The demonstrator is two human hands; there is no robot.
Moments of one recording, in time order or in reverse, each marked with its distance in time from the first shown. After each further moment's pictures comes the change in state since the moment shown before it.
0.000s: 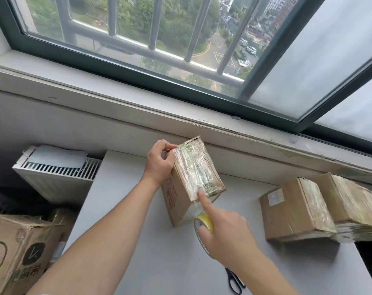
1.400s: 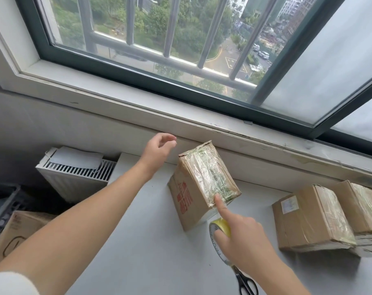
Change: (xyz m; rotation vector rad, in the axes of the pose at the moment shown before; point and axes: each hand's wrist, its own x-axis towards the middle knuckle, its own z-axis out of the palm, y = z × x) left_hand 0.022 0.038 -0.053 -0.040 -0.125 -0.222; right_hand -0.002 0.007 -0.005 0.062 -0.061 0.061
